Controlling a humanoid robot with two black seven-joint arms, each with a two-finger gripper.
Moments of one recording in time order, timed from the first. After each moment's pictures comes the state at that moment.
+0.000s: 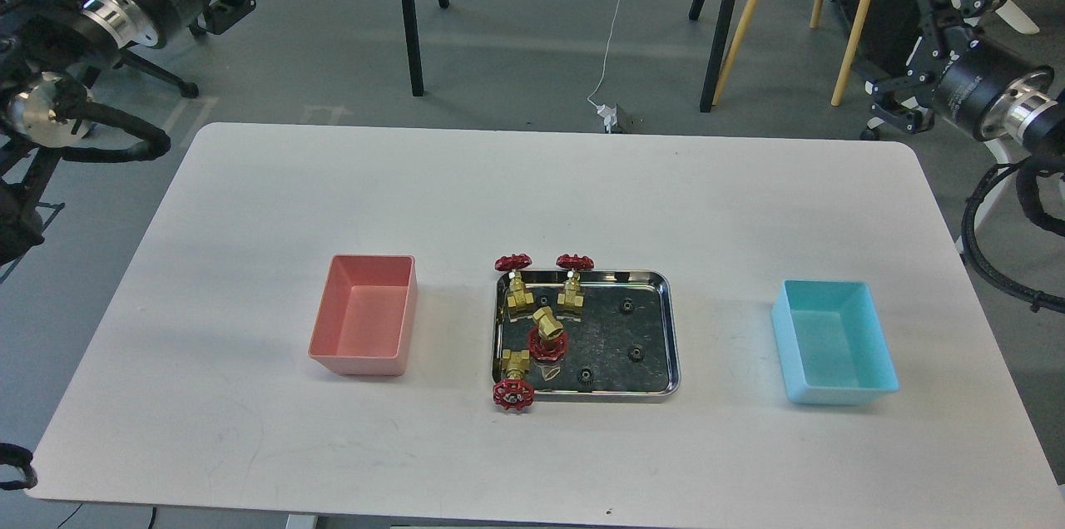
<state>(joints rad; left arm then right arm) -0.93 0.59 -0.84 -0.89 0.50 -0.33 -0.11 0.86 -0.71 0.62 0.91 -0.19 0.35 0.07</state>
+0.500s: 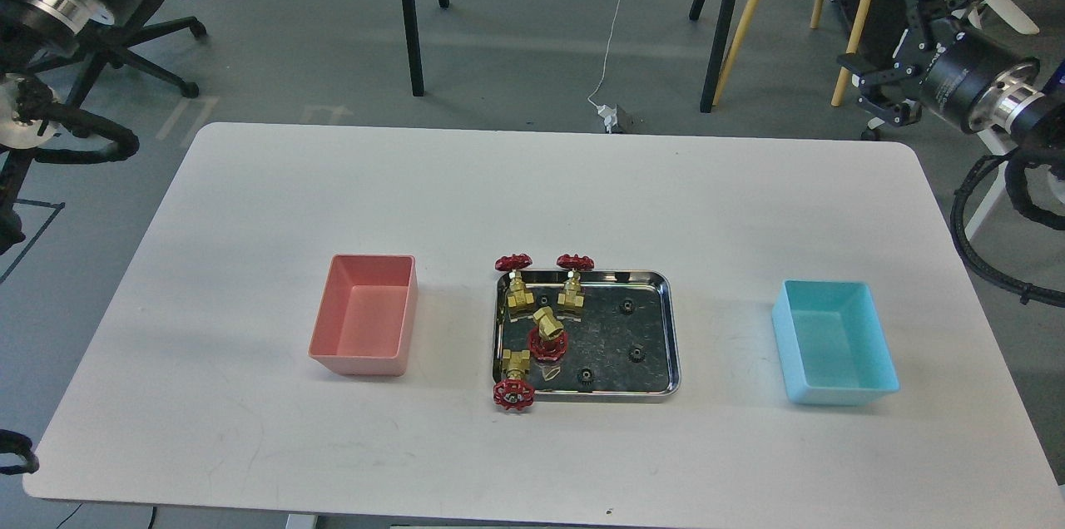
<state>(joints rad) -0.96 0.55 -0.87 -0.70 0.49 -0.45 -0.33 0.89 -0.70 0.62 0.91 -0.20 0.35 0.07</state>
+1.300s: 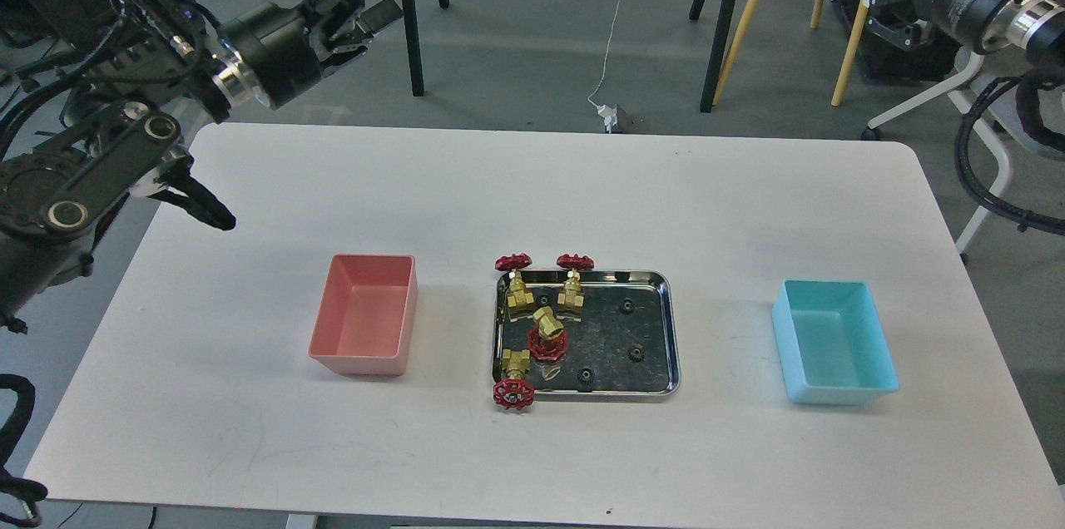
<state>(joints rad) -0.84 0.47 -0.69 -1.02 1.24 -0.24 -0.46 1.11 -0.66 0.56 0.79 -0.22 0.35 0.04</state>
